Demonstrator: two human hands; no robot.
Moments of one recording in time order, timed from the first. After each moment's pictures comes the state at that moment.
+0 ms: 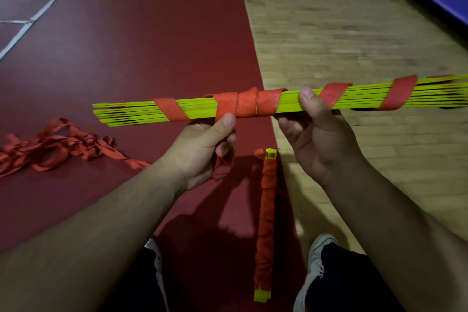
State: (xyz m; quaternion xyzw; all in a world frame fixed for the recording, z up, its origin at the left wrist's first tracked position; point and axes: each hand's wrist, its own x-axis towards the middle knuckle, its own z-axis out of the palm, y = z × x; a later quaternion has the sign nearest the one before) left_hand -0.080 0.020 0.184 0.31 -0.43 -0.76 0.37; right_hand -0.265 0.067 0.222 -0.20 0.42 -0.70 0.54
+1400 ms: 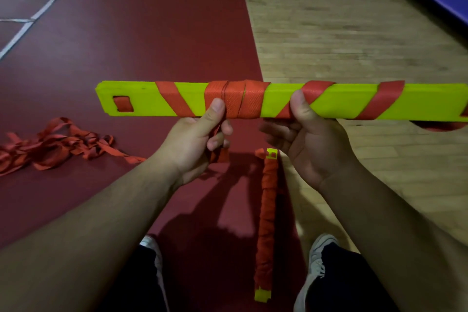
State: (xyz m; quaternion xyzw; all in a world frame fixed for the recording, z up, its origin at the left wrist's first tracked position) left_hand -0.077 0.021 0.202 0.37 -0.41 -0.73 0.39; right_hand -0.247 0.077 0.228 -0.26 0.48 -0.63 0.56
